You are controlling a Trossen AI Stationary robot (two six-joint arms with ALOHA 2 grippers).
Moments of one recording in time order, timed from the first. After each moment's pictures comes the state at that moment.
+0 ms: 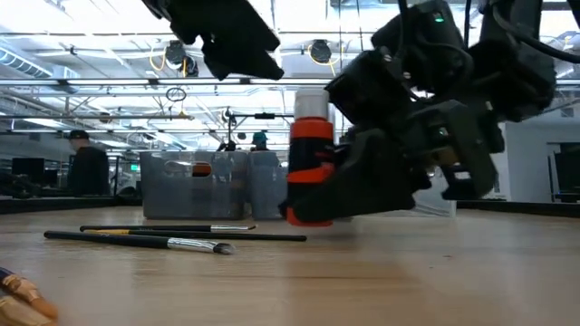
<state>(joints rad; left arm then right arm) -0.32 1.58 1.01 -0.04 -0.13 -0.20 0.29 2.05 0.77 0.88 -0.08 0.01</state>
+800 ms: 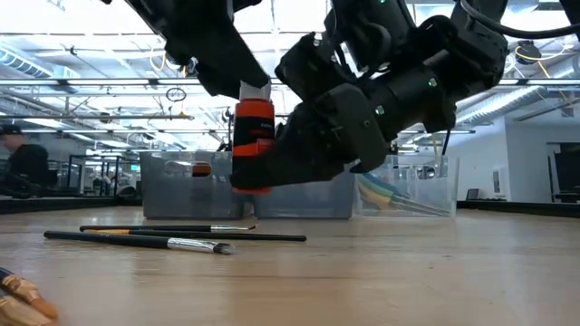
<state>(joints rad) -0.31 1.61 1.01 -0.12 -0.13 -0.22 0.23 2.05 0.96 0.70 0.02 -0.05</state>
